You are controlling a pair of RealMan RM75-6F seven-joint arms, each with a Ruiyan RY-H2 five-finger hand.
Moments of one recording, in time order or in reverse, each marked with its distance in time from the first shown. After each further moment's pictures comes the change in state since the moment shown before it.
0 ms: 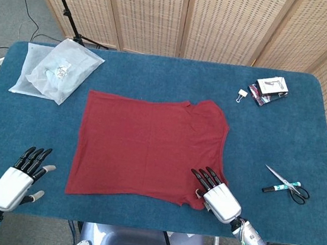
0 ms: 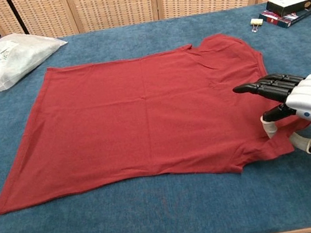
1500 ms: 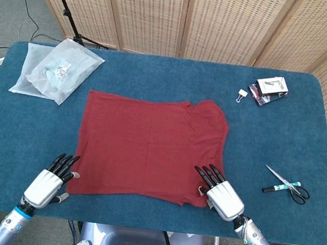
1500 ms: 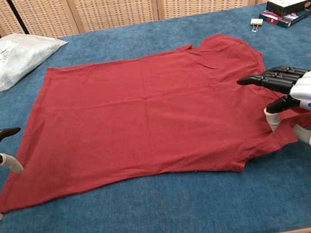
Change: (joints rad) left arm -0.086 -0.282 0.037 0.304 -0.048 -0.077 -0.105; right arm 0.011 0.017 -0.004 -0.008 0.030 0.013 0.013
